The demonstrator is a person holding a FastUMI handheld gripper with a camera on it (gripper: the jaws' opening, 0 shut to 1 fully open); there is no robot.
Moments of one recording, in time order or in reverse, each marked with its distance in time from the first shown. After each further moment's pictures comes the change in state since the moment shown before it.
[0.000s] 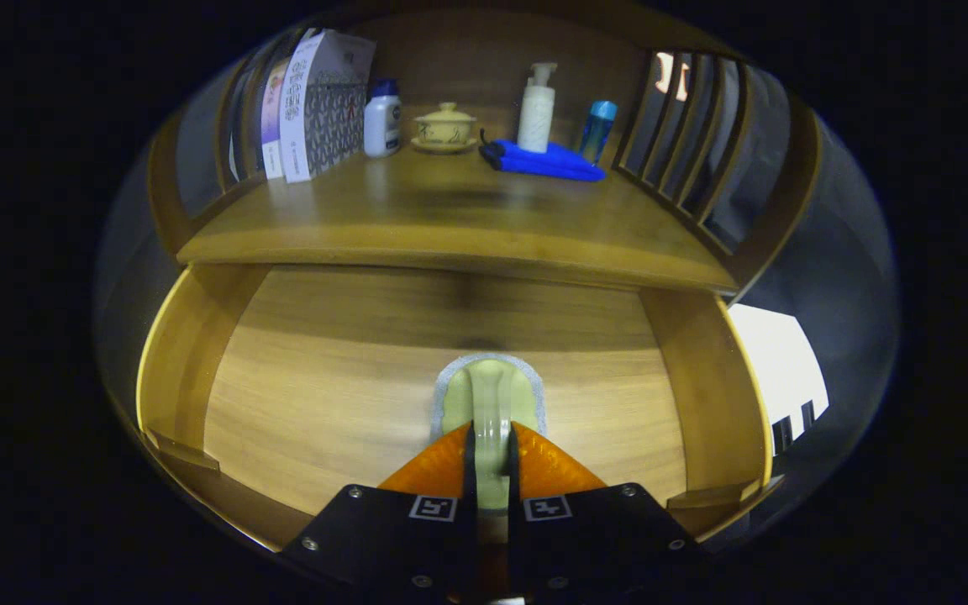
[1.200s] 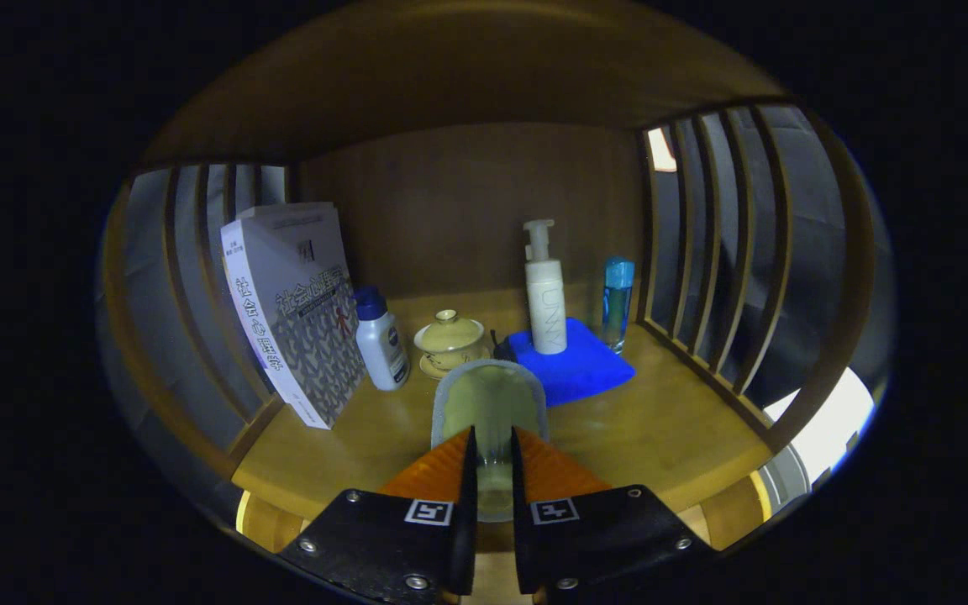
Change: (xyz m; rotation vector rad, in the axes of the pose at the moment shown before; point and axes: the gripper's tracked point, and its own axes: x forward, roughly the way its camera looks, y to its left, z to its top) arm 0.039 0.012 0.211 0.156 -0.402 0.148
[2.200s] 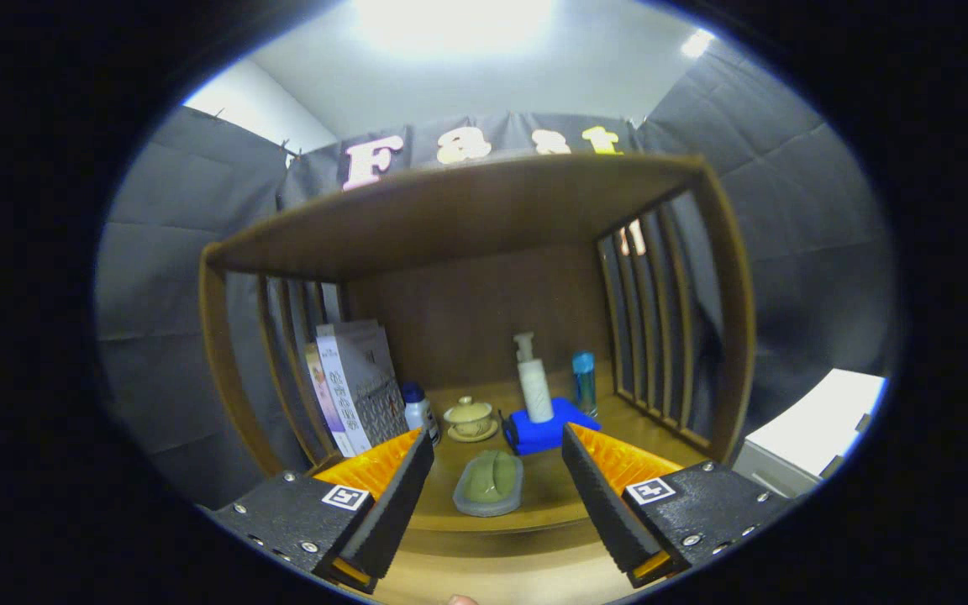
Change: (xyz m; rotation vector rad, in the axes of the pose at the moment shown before) arm -0.178 -0.019 0.046 0.052 -0.448 0.030
